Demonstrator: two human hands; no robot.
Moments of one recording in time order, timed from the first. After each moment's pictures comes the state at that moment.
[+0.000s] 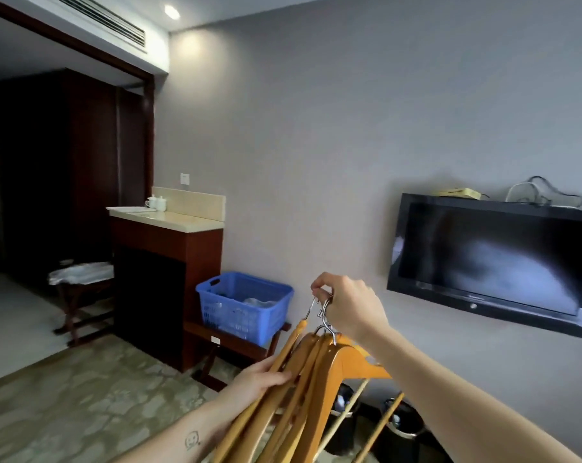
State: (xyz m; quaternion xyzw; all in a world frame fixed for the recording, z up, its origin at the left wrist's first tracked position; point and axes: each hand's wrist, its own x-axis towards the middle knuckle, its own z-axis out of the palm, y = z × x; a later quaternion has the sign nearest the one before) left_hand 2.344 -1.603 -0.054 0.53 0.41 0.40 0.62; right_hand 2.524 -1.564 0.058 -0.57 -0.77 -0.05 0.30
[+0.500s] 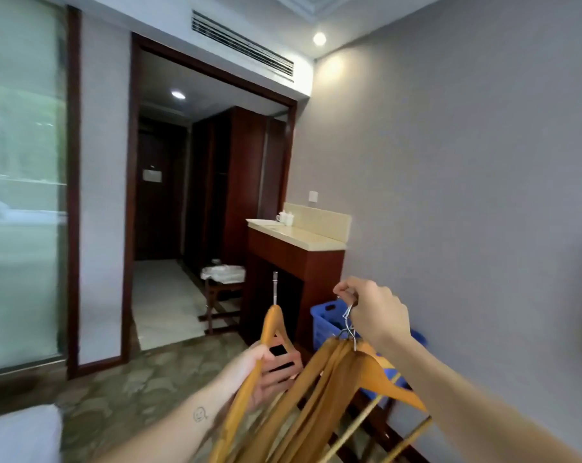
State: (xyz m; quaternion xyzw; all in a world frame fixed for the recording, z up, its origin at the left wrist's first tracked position) left_hand 2.164 -1.483 -0.056 0.28 0.46 0.64 0.56; right_hand 2.338 -1.389 0.057 -0.41 -0.85 0.01 0.33
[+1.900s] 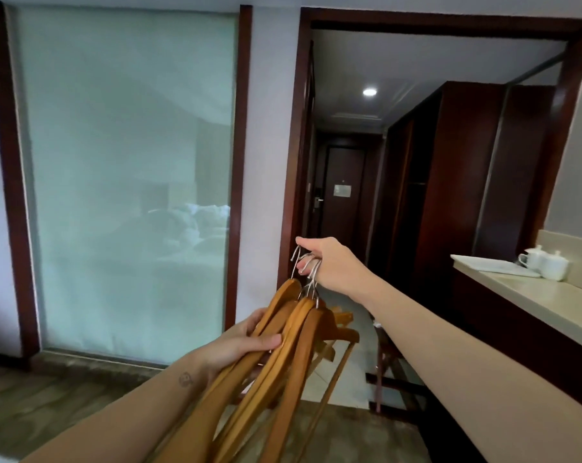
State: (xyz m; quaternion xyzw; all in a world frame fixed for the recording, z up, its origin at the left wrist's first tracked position) left_hand 1.564 -1.176 -0.027 0.32 0.64 0.65 0.28; right_hand 1.621 -0.989 0.101 0.08 -0.94 0.27 0.18
